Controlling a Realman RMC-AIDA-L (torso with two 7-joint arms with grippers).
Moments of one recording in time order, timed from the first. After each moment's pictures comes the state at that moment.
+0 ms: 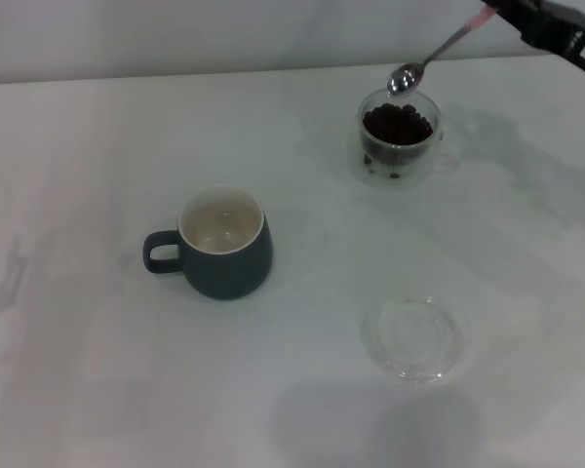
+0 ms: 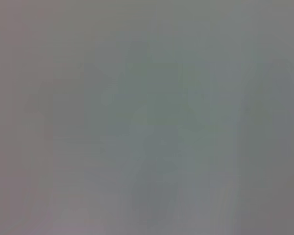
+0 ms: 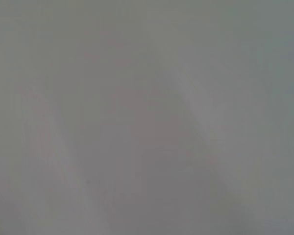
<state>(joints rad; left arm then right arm) -0.23 -2.08 2.67 0.18 -1.19 1.43 -0.15 0.50 2.00 -0.61 -0.46 1.72 1.32 -1.72</state>
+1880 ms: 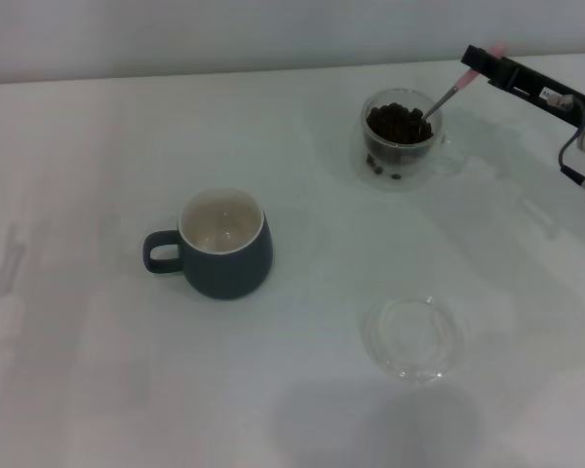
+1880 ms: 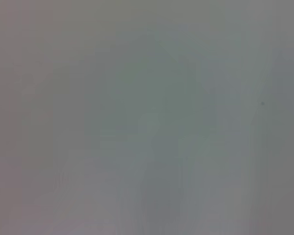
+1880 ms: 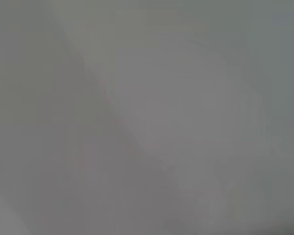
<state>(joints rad) -0.27 -2.08 2.67 0.18 -1.23 1.38 -0.15 0.52 2.02 -0.80 -0.37 1.82 0.94 -1.61</state>
